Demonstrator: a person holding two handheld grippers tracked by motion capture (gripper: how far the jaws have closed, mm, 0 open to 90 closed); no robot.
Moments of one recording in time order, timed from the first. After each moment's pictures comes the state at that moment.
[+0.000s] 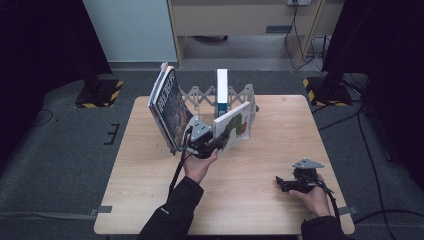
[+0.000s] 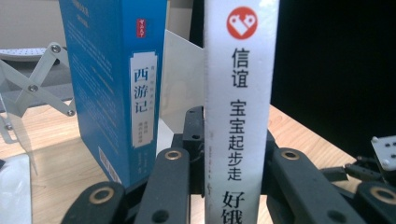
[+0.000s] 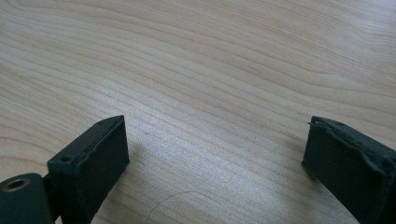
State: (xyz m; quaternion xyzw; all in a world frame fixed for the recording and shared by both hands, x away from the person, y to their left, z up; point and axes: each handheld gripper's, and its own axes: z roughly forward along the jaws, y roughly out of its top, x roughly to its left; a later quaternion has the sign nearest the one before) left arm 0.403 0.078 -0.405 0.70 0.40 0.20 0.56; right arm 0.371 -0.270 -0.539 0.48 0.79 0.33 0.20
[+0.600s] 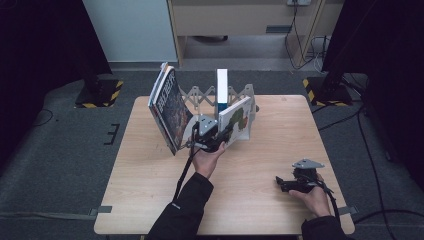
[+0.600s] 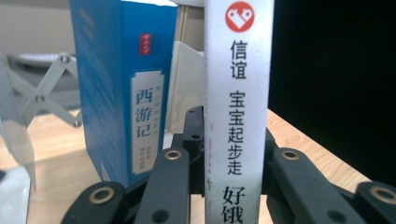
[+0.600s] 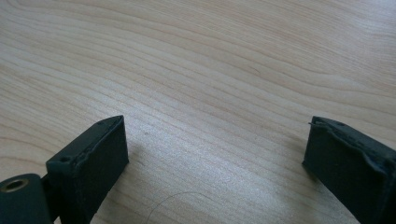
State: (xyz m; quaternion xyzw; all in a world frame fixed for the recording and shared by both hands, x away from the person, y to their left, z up) left arm 0.419 0.057 -0.410 0.67 0.42 0.23 0.57; right arm 0.371 -0.270 -0.539 0.48 0.79 0.33 0.20
